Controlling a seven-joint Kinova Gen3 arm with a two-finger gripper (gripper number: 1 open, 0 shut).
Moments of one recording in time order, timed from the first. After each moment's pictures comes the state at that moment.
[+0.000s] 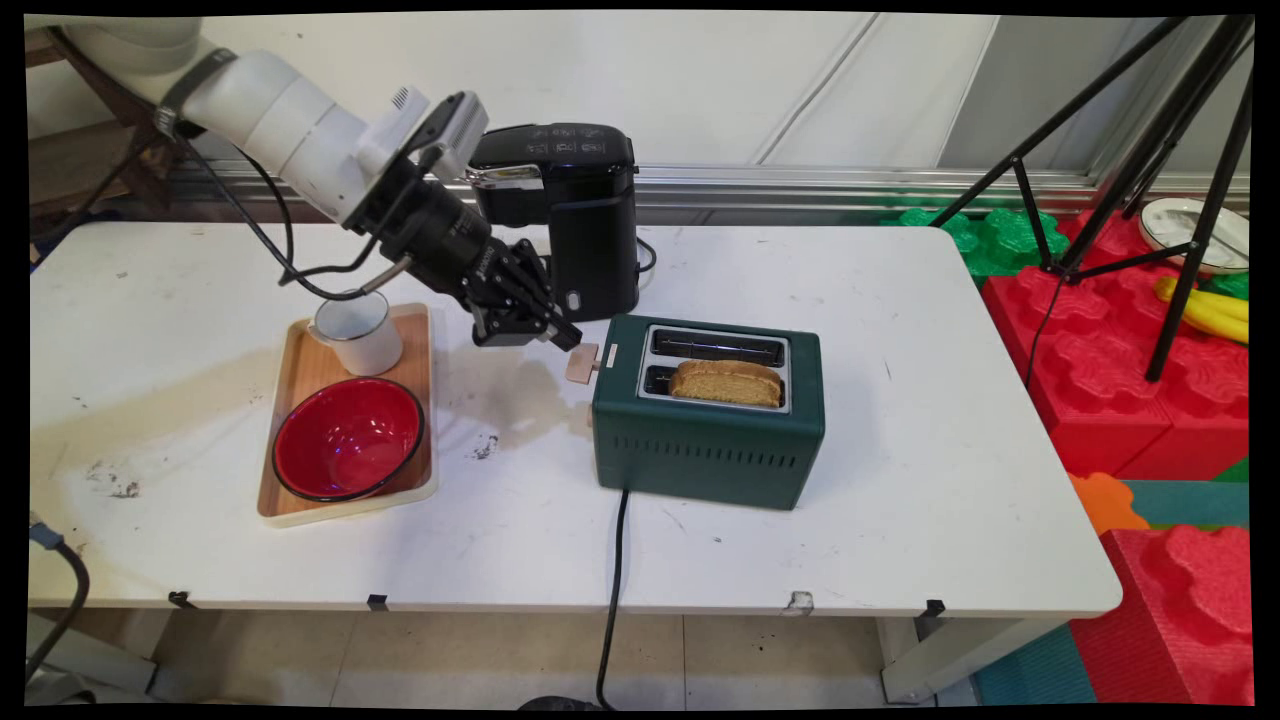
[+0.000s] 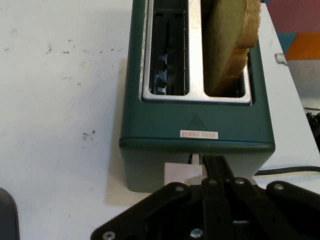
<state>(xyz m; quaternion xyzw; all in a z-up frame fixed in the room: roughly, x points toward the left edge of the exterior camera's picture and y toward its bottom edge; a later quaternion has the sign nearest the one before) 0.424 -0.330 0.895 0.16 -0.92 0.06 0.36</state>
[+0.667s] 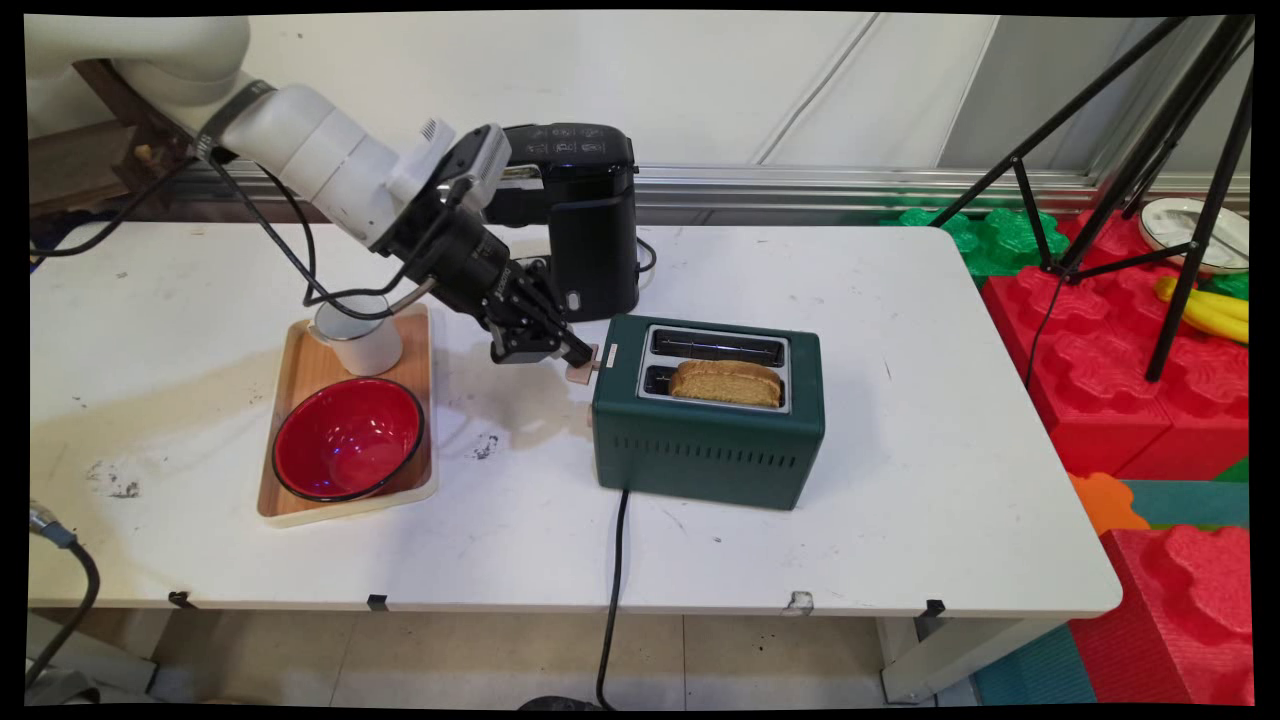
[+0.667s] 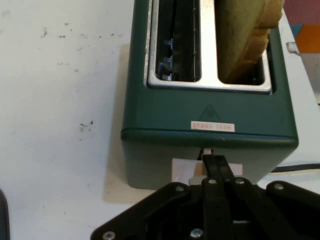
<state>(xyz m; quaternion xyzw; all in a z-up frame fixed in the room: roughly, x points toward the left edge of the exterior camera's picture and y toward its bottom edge) 0.415 -0.340 0.870 0.17 -0.92 0.05 0.35</state>
